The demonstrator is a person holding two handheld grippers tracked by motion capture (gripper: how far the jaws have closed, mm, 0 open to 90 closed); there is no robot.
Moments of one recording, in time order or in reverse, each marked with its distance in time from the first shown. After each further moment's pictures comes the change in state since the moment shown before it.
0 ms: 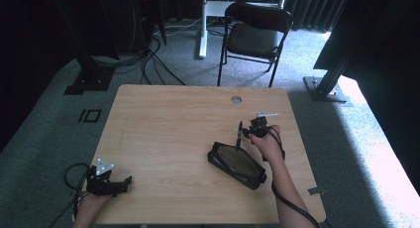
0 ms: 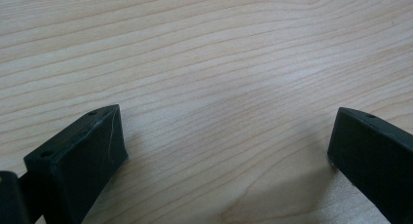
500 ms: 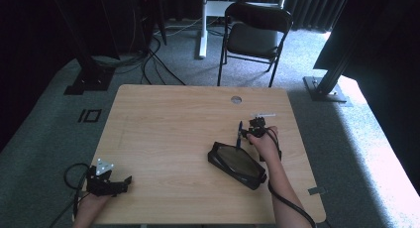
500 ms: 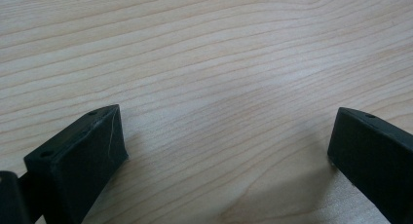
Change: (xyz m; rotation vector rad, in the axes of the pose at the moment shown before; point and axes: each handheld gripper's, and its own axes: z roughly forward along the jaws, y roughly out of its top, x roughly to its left) left arm 0.000 0.000 0.000 0.000 0.000 0.000; right arm -0.003 -0.004 0.019 0.032 -0.015 0.066
